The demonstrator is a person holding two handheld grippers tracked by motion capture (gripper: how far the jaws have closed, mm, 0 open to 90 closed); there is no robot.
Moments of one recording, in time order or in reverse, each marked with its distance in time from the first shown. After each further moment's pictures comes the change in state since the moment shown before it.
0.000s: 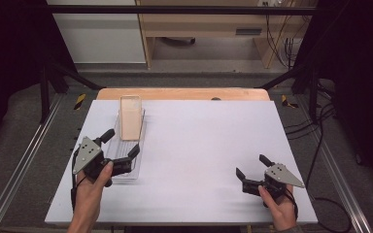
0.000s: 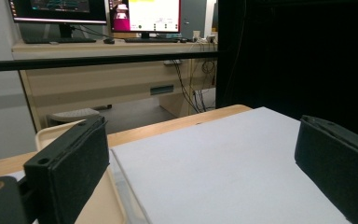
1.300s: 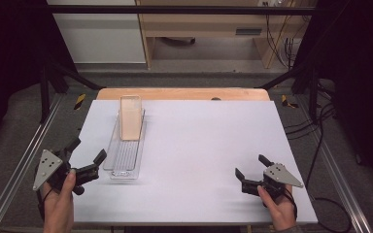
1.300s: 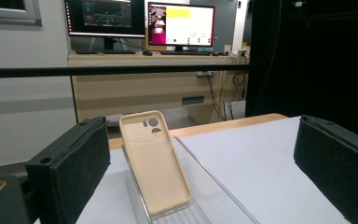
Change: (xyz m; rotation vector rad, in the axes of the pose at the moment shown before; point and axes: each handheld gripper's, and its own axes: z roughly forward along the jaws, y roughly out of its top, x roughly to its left) left arm 0.050 -0.024 -0.058 -0.061 0.118 -0.008; right arm 0.001 -0.001 0.002 0.008 0.000 -0.013
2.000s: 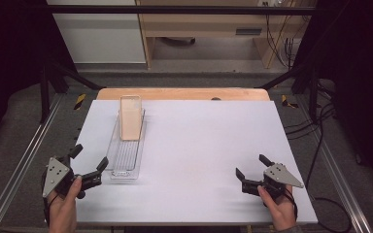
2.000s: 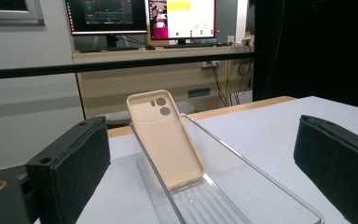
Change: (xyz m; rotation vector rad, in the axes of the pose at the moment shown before) left arm 0.005 -0.038 0.001 0.012 0.004 0.060; right arm -0.001 0.000 -0.001 -0.007 -0.006 -0.011
